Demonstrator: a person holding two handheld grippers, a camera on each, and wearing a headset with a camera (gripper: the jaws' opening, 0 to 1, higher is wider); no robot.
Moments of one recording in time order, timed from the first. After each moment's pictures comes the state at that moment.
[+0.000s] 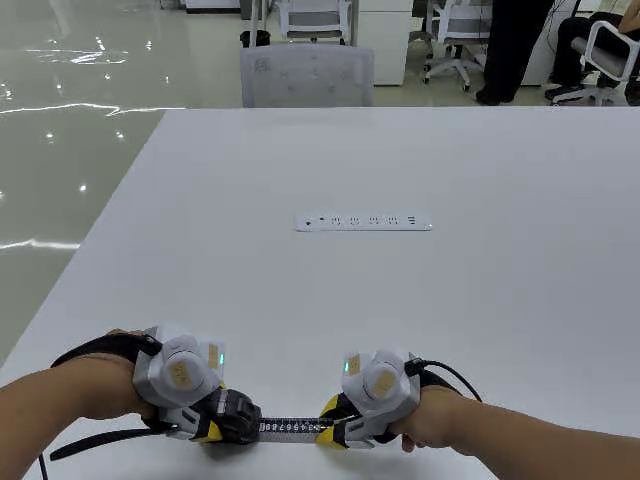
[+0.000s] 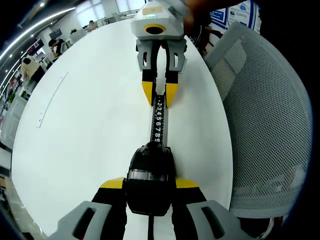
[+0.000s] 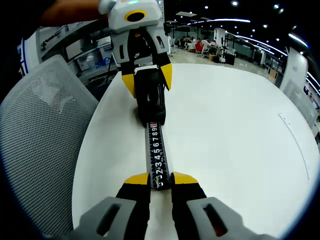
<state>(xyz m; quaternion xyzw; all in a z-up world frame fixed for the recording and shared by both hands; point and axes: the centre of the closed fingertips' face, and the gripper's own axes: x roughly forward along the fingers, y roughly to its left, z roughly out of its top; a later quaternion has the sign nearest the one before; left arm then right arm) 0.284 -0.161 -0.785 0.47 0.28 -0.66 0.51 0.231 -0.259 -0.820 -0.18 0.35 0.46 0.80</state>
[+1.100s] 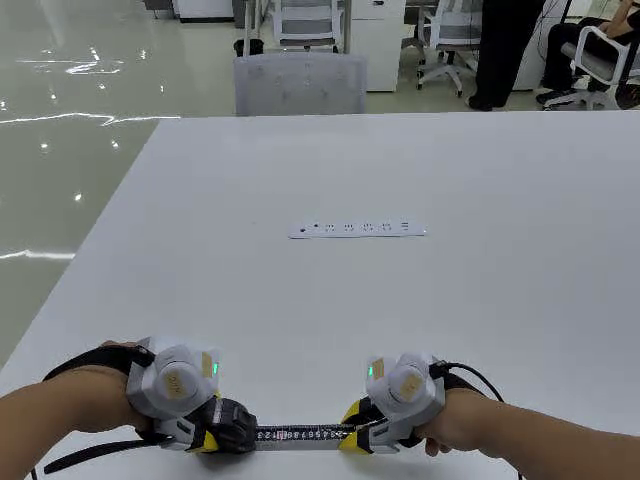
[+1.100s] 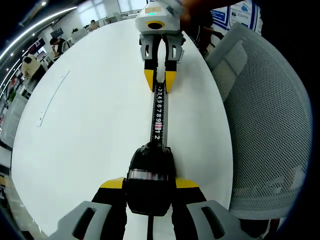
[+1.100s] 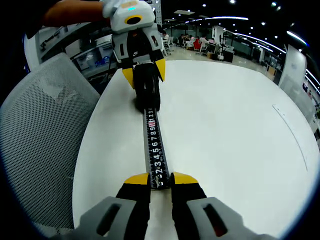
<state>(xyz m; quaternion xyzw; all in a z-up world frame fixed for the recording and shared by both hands) 0.284 -0.161 -0.786 0.47 0.28 -0.66 0.51 0.218 -0.294 -0.820 -0.18 0.36 0.45 0.80</state>
